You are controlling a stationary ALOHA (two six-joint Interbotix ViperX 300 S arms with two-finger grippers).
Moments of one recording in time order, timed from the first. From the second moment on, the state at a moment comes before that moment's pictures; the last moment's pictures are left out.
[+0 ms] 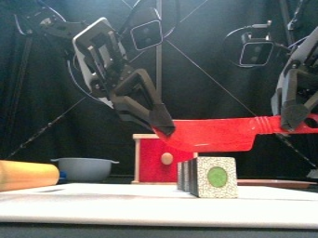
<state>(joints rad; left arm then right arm) -0.23 0.13 0.62 -0.20 -0.12 0.05 0.24 -0.29 1.01 -2.57 -0.08 3.08</state>
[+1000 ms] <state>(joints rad) -0.24 0.17 0.62 -0.22 -0.12 0.05 0.25 -0.23 1.01 -2.57 -0.06 3.08</state>
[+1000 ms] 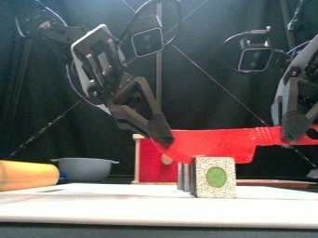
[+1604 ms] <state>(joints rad) -0.24 0.20 0.62 -0.25 -0.12 0.05 0.26 -0.15 0.99 -2.52 -0.06 3.08</state>
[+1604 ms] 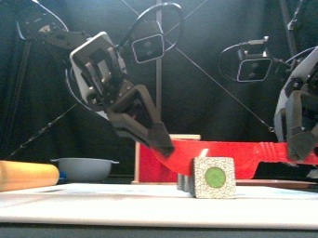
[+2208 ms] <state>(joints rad) -0.26 0.21 0.61 -0.26 -0.08 0.05 0.29 -0.12 0.97 -2.49 -0.04 3.08</state>
